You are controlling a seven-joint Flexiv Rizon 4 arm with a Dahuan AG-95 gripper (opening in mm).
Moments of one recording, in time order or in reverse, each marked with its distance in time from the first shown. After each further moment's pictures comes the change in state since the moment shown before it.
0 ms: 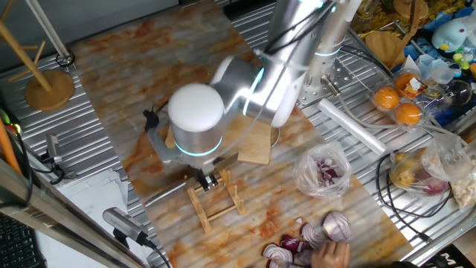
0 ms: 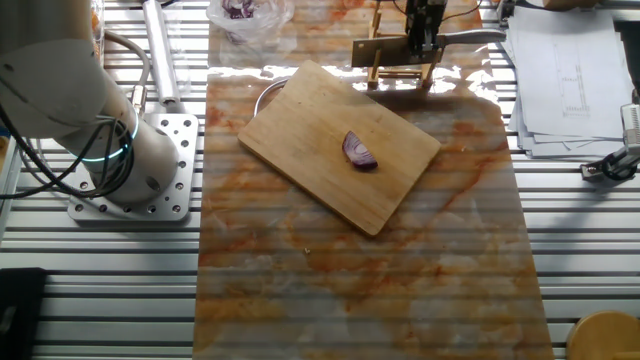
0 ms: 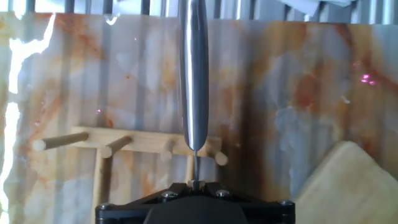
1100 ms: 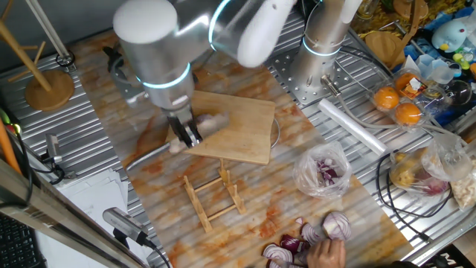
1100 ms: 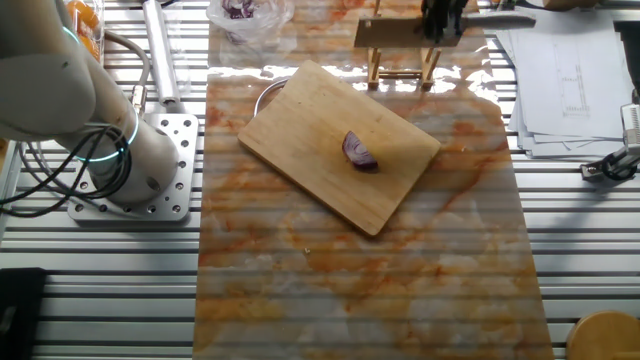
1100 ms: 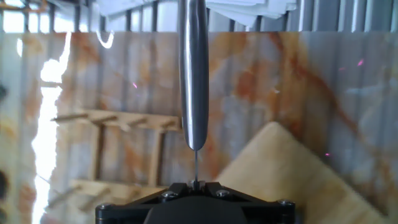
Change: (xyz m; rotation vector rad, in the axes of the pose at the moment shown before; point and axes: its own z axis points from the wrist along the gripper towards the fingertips) arm 0.008 -0.078 -0.103 -0.092 0.065 -0.087
